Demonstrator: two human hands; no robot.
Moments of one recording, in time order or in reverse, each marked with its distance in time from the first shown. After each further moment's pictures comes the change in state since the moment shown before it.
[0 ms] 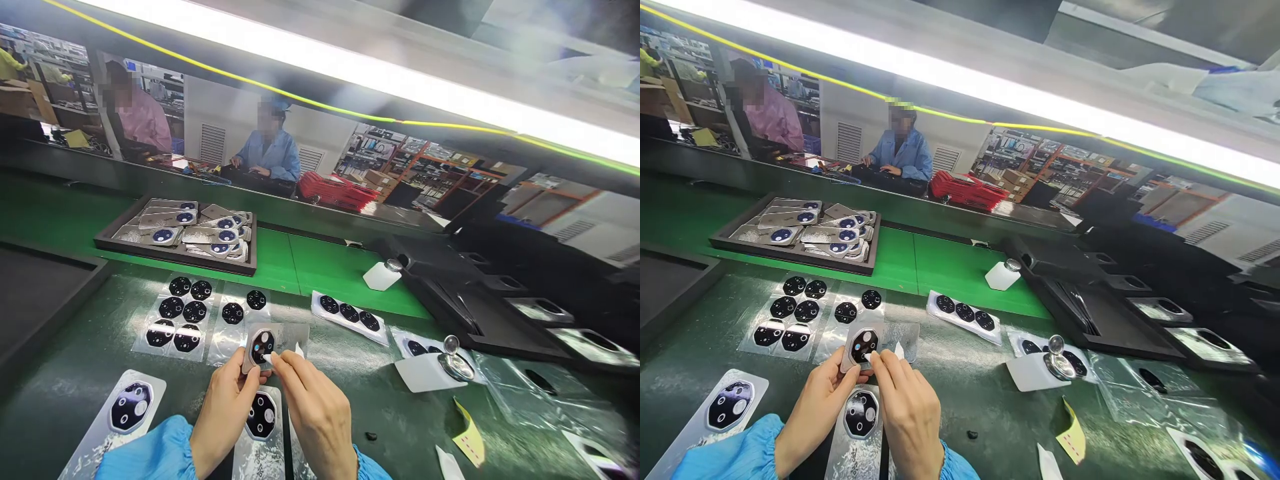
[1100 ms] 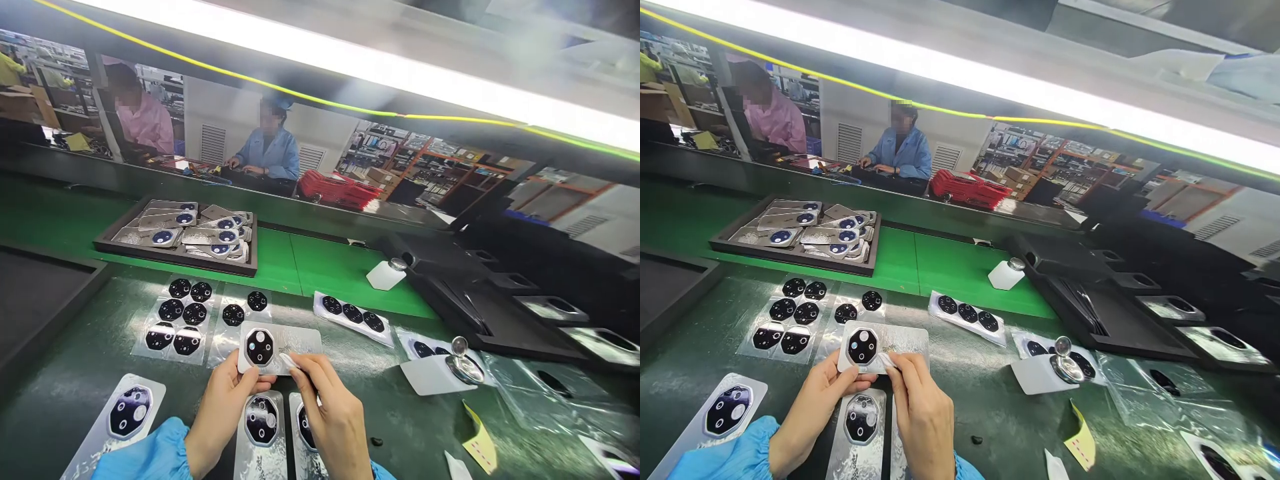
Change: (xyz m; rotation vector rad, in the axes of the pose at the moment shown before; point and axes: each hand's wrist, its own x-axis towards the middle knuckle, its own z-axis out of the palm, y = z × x) left_hand 0.007 -0.008 0.003 -0.298 -0.001 -0.142; right_hand 0.000 0.007 -0.008 0.262 0.005 0.304
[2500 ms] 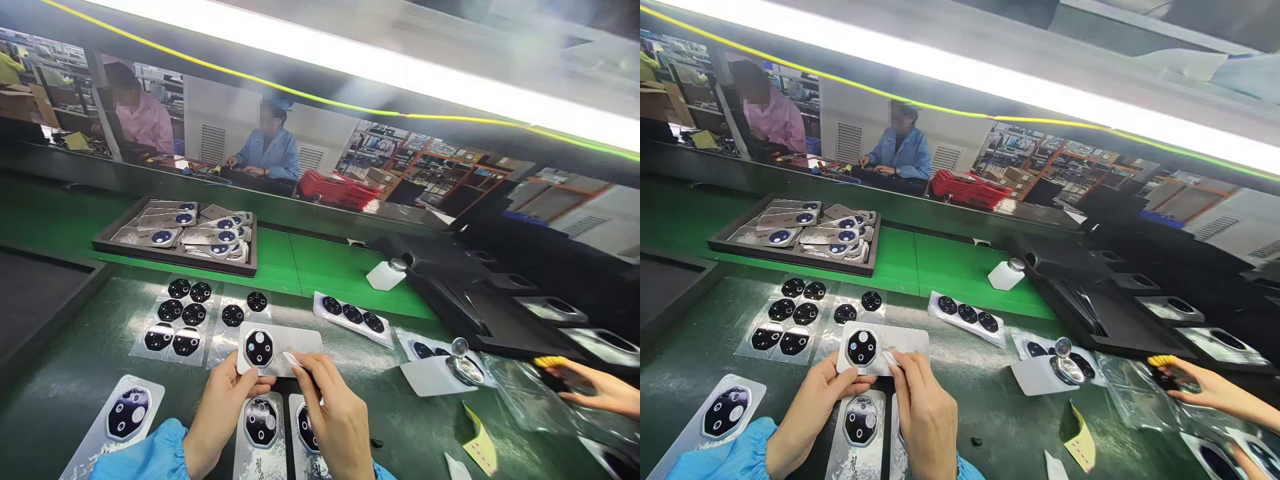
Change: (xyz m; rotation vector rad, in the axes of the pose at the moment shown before) left_hand -0.003 0.008 0.001 -0.044 0.012 -0.058; right_hand -0.001 0.005 0.000 -0.053 -0.009 0.026
